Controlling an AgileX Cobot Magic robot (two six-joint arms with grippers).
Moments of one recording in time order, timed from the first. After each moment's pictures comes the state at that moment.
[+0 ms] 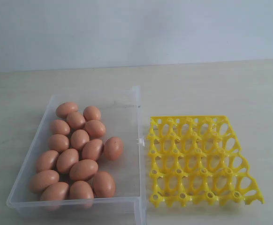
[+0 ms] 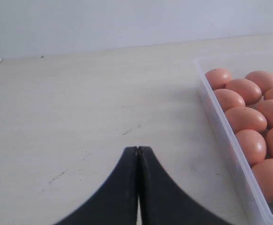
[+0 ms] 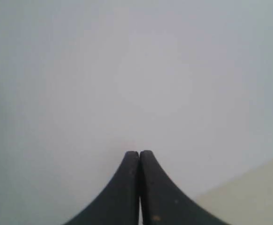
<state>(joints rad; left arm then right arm) -0.01 0.00 0.00 0.04 0.37 0.02 0.06 0.01 -0.01 0.21 -0.21 0.26</state>
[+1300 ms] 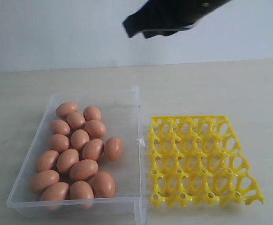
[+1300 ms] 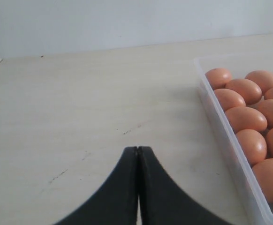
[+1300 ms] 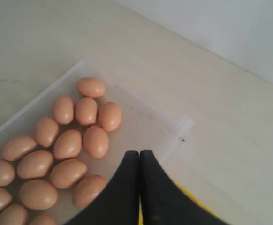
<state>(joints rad) -0.01 0.00 0.00 0.04 0.37 0.02 0.62 1.56 -1.44 0.08 0.72 -0.14</state>
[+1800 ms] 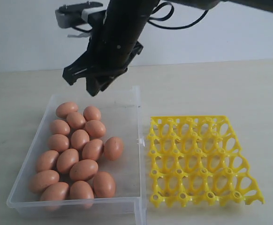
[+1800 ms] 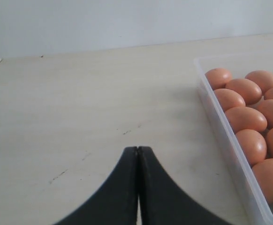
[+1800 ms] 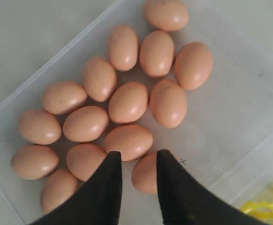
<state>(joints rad) -0.01 0.00 0.00 0.04 0.37 0.02 0.70 2.08 -1.93 0.22 1.12 -0.20</state>
